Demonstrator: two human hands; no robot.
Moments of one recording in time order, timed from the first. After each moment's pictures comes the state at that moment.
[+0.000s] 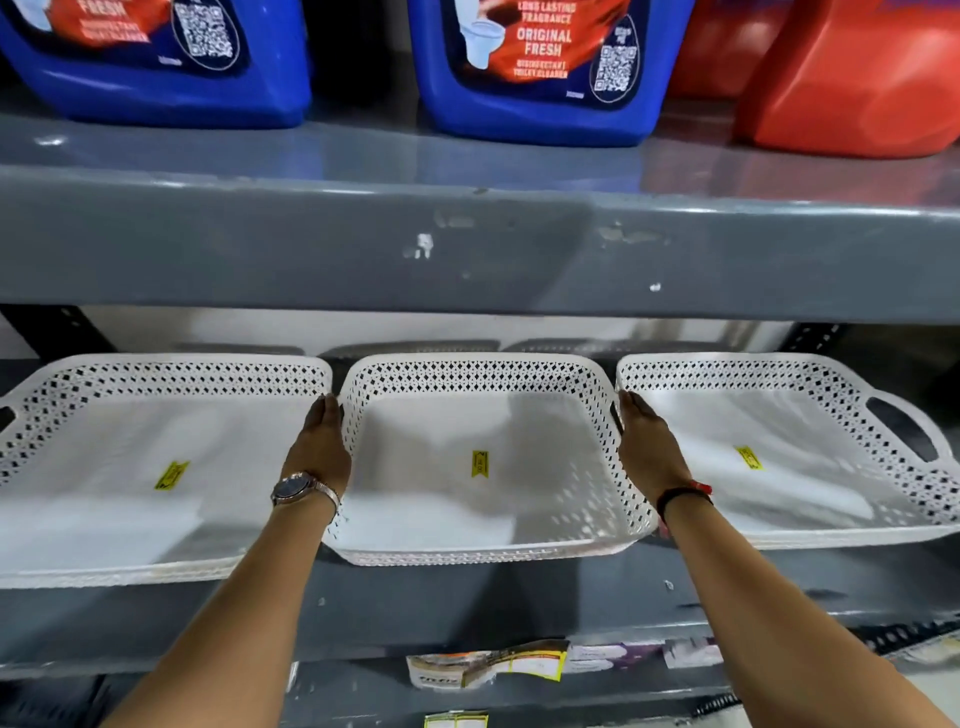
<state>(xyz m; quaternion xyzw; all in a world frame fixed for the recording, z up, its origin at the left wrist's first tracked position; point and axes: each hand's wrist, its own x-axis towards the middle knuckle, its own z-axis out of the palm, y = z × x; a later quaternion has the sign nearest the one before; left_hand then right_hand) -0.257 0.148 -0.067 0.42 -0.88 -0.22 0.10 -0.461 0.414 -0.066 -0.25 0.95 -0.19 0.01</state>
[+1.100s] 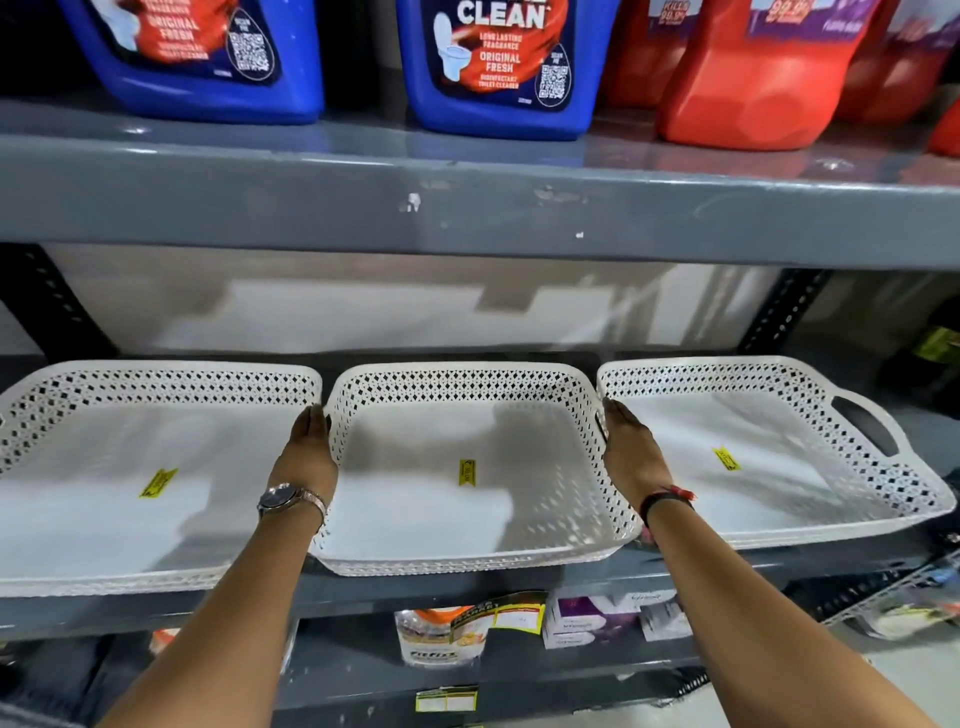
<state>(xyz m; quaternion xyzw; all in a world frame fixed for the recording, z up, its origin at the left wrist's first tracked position) -0.222 0.172 -0.072 0.42 -0.88 -0.21 0.10 -0.423 0.442 -0.067 -0.23 0.95 -0.22 0.02</state>
